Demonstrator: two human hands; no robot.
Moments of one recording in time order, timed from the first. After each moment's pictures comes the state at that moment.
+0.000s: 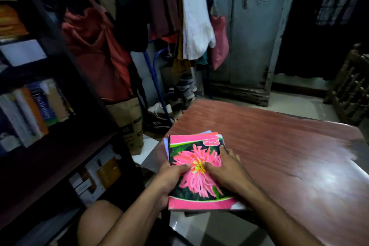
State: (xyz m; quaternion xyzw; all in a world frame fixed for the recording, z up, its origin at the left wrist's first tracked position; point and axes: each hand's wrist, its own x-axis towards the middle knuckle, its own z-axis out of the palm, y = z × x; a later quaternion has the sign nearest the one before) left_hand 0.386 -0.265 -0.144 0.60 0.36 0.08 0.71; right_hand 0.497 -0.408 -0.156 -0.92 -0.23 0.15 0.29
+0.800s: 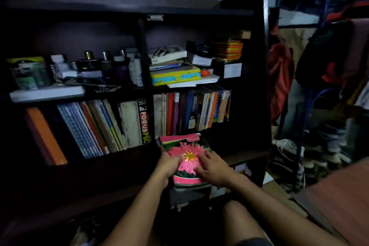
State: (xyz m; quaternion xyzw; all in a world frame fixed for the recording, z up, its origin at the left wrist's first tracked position) left_hand 0.062 -0.010 -0.119 0.55 0.54 0.38 0.51; right_hand 0.237 -0.066 -0.118 -0.71 -0.68 0.15 0.09
